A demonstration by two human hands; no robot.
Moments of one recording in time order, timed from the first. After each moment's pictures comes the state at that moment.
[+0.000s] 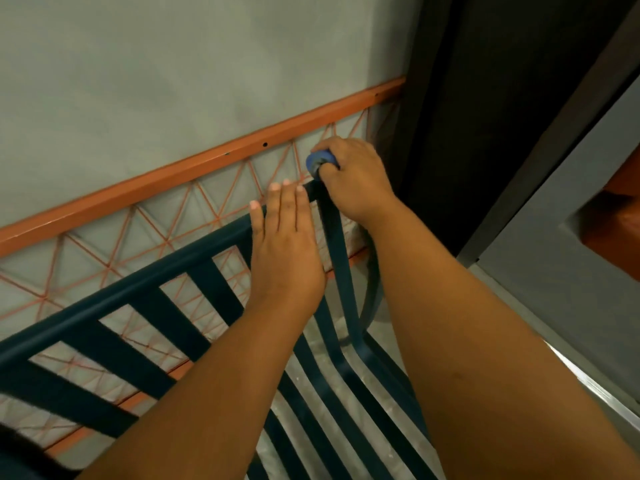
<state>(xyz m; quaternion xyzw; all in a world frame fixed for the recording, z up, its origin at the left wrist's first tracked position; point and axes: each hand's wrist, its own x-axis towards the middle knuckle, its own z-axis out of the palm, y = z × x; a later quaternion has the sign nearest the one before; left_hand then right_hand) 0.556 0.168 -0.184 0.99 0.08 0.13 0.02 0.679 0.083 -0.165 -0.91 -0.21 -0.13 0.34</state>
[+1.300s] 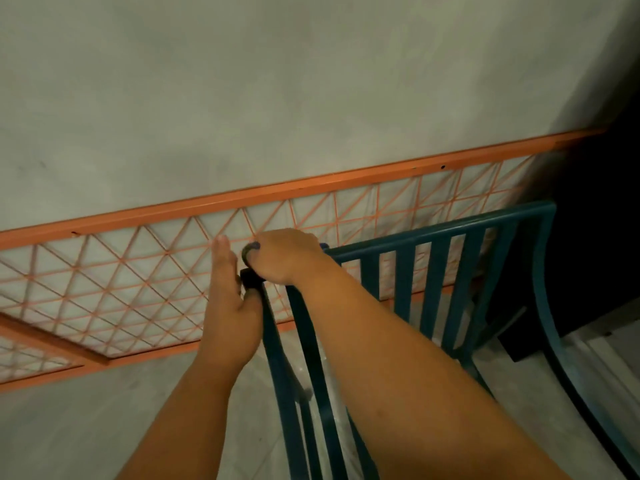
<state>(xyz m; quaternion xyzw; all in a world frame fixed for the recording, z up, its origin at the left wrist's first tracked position) 0.309 0.383 -0.143 0.78 0.30 0.23 0.50 0.440 0.359 -0.113 -0.86 -0.45 0.18 0.17</state>
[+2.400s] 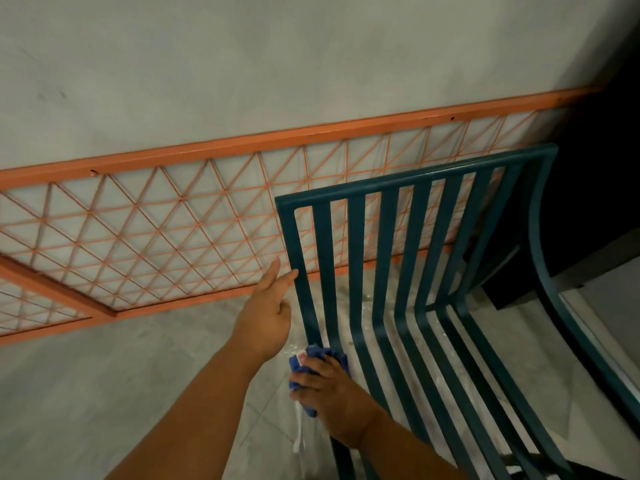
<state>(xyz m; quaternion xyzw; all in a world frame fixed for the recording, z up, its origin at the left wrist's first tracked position) 0.215 0.368 -0.204 0.90 0.25 0.02 0.36 0.233 0.201 -0.348 -0.67 -0.70 0.12 0.23</state>
